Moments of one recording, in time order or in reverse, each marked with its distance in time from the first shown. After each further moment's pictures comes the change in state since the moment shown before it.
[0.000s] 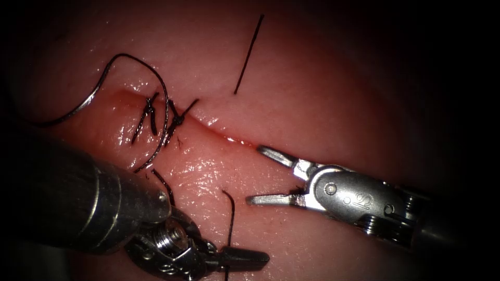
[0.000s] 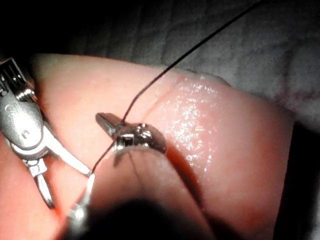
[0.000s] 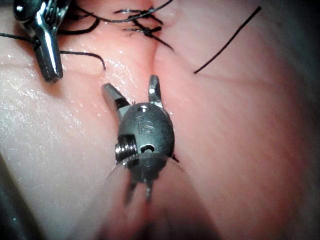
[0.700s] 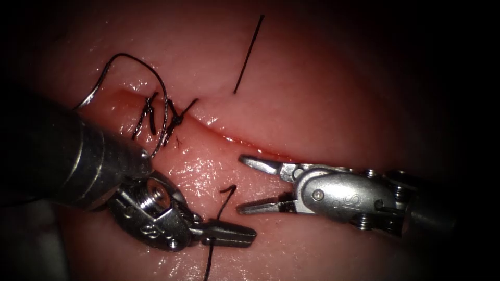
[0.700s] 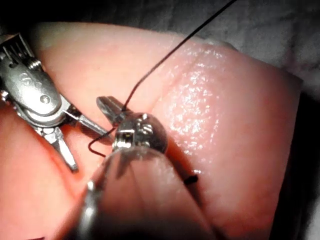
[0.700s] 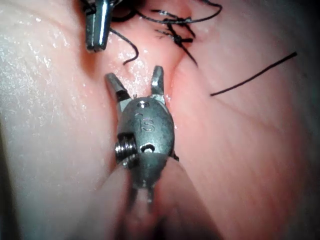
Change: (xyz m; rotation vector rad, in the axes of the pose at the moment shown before) right arm 0.001 -0.001 0.002 0.109 0.133 -0.281; left arm -0.003 -0.002 -0.001 0.025 0.073 -0.093
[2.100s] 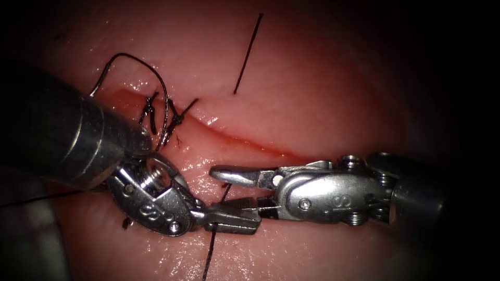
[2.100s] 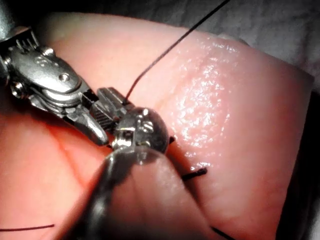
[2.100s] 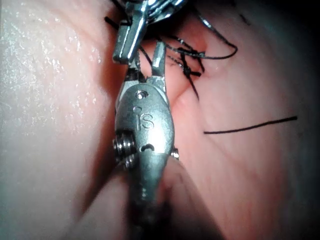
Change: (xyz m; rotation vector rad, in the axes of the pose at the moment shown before) right arm 0.003 0.001 0.002 0.093 0.168 -0.163; left arm 0.000 -0.002 0.000 0.015 0.043 -0.070
